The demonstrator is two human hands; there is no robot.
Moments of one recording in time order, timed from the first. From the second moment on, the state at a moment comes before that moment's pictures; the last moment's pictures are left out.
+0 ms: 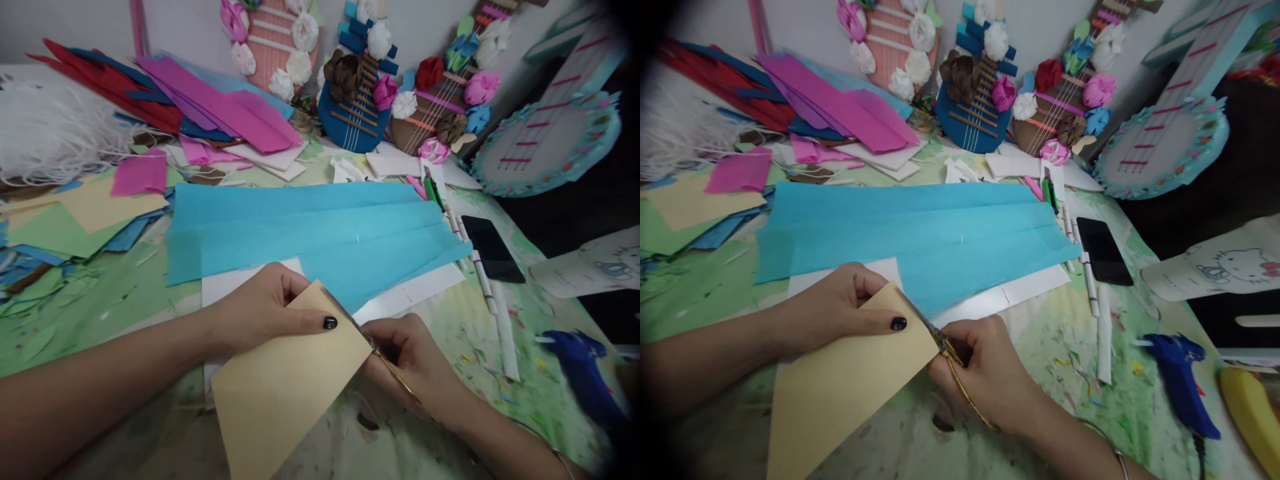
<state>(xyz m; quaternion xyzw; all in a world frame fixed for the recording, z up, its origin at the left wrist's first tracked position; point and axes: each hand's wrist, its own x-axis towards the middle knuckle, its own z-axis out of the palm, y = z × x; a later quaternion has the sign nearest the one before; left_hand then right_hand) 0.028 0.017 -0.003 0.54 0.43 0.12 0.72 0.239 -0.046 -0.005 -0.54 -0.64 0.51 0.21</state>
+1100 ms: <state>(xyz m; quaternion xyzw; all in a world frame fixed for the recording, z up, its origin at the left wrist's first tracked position) 0.029 0.015 -0.005 0.55 0.41 0.10 0.72 0.239 -0.046 -0.008 -0.54 -0.65 0.49 0.22</state>
